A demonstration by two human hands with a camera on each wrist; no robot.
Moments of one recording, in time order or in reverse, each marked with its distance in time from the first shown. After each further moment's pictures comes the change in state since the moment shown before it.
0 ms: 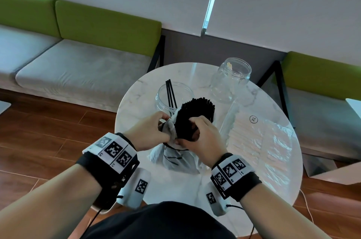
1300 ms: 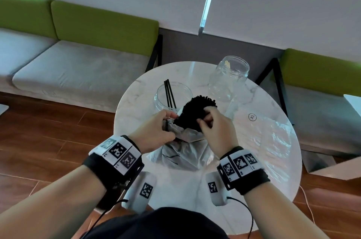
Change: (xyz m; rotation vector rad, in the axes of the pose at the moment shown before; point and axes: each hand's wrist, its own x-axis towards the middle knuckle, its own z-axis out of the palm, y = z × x) left_hand -0.003 0.007 0.012 -0.170 0.010 0.067; right_hand 0.011 0.007 -0.025 -0.107 0.183 0.069
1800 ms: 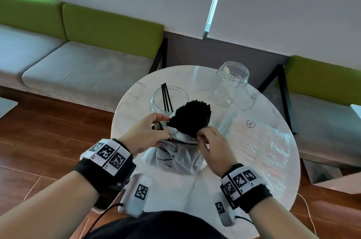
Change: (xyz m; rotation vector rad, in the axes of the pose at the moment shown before) left_hand -0.003 0.008 0.010 -0.247 0.103 -0.159; right_hand -0.022 0.038 -0.008 0.070 -0.203 -0.199
